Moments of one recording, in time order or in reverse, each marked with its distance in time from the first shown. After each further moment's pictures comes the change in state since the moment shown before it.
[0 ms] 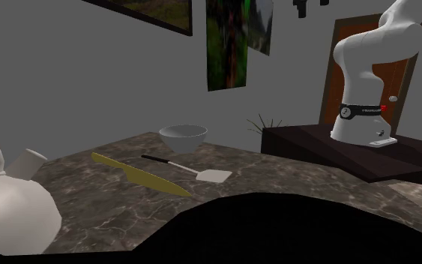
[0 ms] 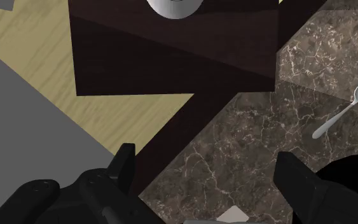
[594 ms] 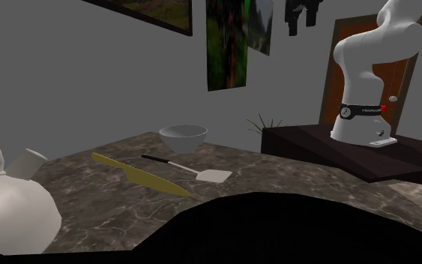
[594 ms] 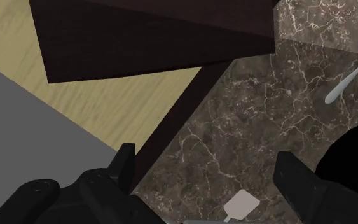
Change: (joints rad) arm -0.010 0.142 0.085 -0.080 0.055 0.252 0.150
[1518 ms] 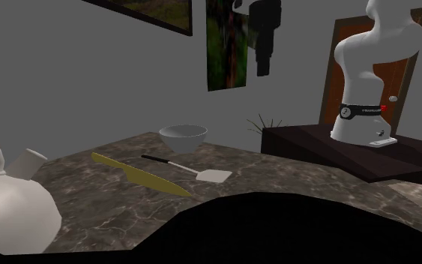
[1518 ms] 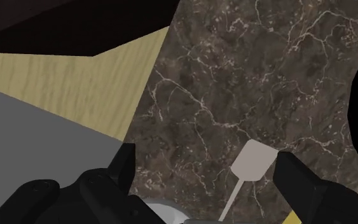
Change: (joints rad) arm -0.042 0.483 0.132 0.079 -0.010 0.465 0.305
